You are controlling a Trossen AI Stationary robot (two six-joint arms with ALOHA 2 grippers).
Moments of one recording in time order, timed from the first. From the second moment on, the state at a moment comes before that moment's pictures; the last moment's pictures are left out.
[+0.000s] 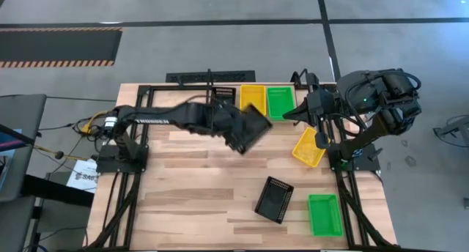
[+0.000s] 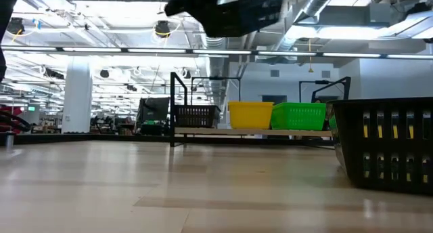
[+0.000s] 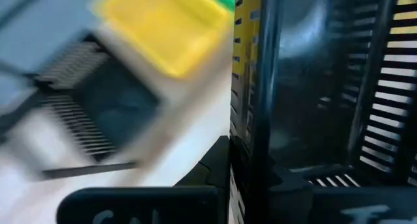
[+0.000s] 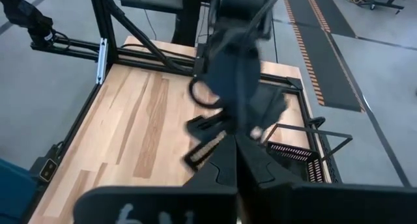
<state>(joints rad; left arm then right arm) 0.00 1.80 1.85 -1.12 -0.40 -0.62 0.23 1.49 2.32 -1.32 0.23 -0.06</state>
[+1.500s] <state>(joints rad) 0.40 1.98 1.85 -1.15 -0.24 -0.89 0.23 1.38 2.32 -1.34 0.26 -0.15</state>
